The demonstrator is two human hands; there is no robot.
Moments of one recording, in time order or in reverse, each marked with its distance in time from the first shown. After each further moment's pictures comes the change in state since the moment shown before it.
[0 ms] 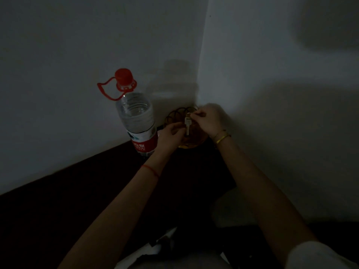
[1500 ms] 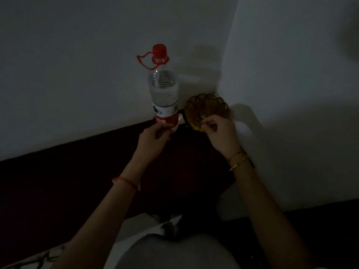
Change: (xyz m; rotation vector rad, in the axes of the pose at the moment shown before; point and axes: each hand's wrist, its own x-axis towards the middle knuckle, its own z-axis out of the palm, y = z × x) left_hand -0.119 -0.021 -0.086 0.352 0.184 0.206; right_hand -0.136 -0.019 -0.002 -0.145 -0.029 -0.258
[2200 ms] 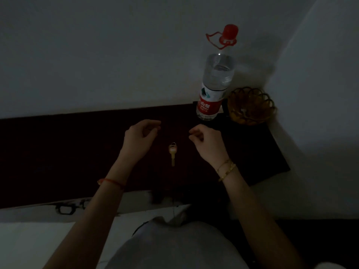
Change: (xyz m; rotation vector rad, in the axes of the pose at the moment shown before) left_hand -0.081 -0.079 -0.107 0.059 0.265 -0.086; right_hand -0.071 -0.067 0.115 -0.043 -0.320 -0.107
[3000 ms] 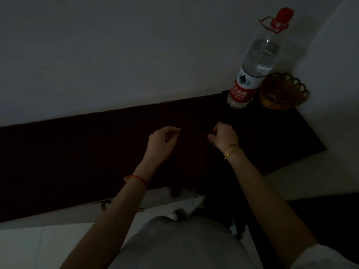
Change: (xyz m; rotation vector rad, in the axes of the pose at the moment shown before) left_hand -0.002 -0.085 -0.069 0.033 -0.188 0.066; right_hand 0.016 -0.030 0.099 -0.333 -0.064 0.374
